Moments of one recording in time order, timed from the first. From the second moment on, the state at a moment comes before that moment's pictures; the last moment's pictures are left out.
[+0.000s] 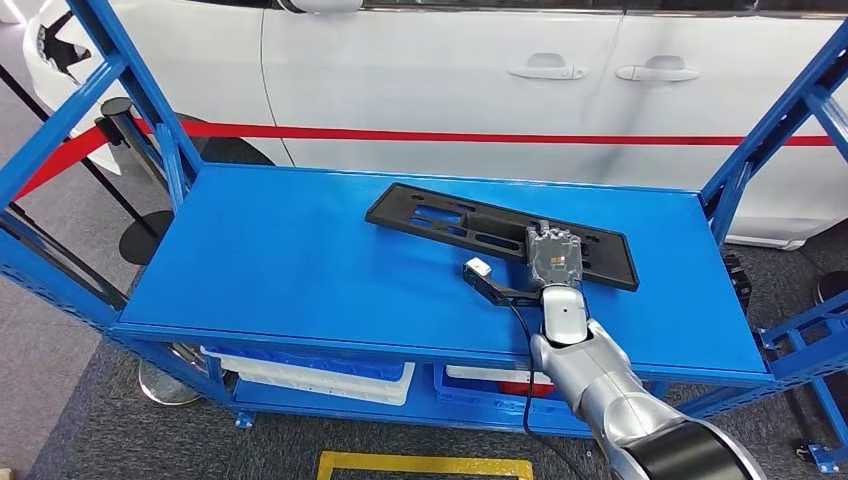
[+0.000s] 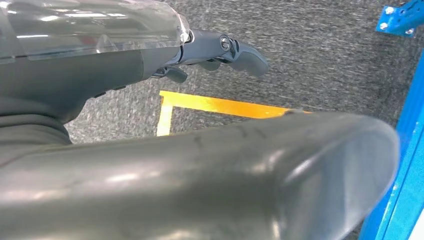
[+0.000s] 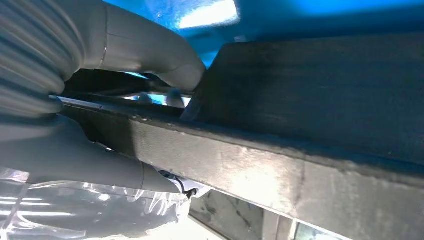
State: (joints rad) left arm -0.04 0.02 0.18 -0.20 0.04 0.05 -0.36; right arm -0.72 0.03 0.32 -0.40 1.56 -0.56 0.34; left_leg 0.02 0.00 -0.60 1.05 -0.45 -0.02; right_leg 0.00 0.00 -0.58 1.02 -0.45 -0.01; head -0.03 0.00
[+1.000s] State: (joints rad) left arm -0.04 0.01 0.30 -0.20 0.14 -0.10 -0.53; right arm -0.56 0.11 0.19 -0.82 0.63 -0.30 -0.59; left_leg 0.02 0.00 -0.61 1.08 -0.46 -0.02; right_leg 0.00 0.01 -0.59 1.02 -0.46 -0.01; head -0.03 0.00
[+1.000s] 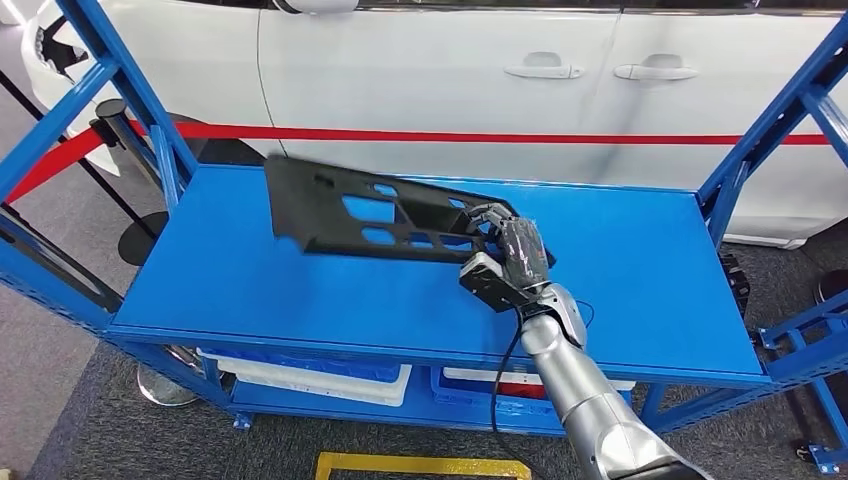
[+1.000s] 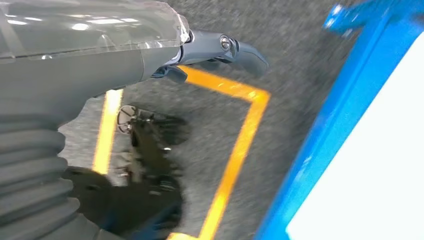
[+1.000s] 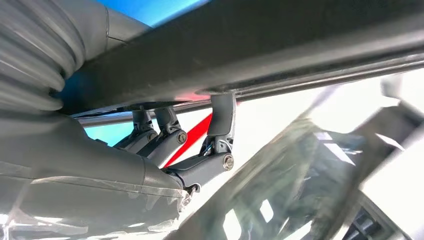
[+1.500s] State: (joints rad) left arm -0.04 0.02 0.33 -0.20 0.10 -0.06 -0.59; right arm -0.38 0.08 0.31 -1.37 0.03 0.10 -0.70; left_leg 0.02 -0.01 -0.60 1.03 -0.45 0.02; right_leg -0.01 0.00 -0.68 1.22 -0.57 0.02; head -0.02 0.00
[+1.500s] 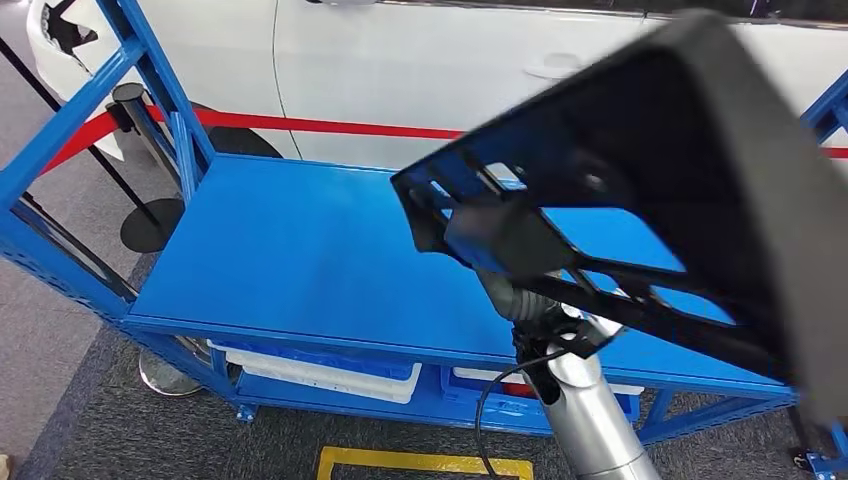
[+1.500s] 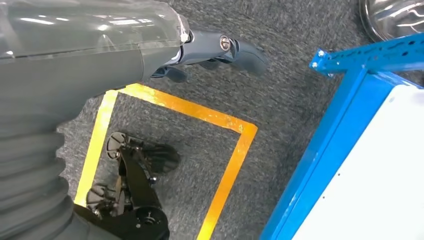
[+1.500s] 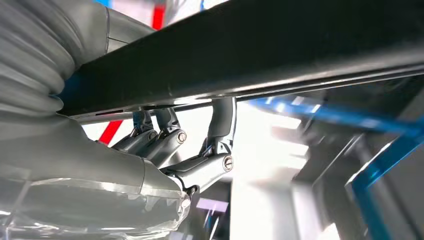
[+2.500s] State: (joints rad) left arm -0.05 0.01 0.36 -0.20 0.05 0.00 -0.58; right arm -0.35 -0.10 0.67 -1.66 0.09 0.29 -0.45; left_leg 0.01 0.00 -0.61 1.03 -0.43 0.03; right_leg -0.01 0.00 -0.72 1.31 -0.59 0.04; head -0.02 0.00
